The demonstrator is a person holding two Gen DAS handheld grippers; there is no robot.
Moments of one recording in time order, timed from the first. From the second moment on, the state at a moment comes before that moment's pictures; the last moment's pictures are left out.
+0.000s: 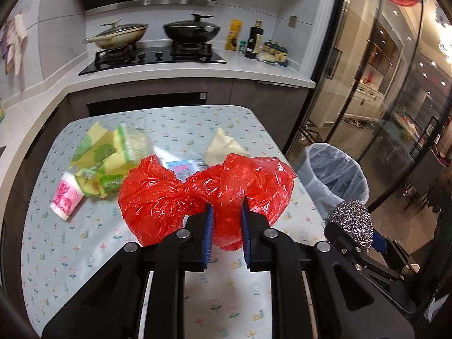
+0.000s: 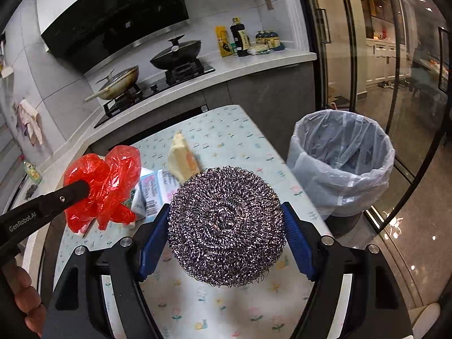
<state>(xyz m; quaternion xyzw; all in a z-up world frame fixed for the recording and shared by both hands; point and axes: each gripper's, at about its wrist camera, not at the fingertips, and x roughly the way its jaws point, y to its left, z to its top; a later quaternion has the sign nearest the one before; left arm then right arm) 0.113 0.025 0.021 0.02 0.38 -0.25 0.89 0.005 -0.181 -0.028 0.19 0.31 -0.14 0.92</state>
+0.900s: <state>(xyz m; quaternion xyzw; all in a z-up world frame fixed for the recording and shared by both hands) 0.085 -0.187 0.000 0.11 0.38 -0.35 0.85 -0.041 -0.354 -0.038 0.26 0.27 -0.26 0.89</state>
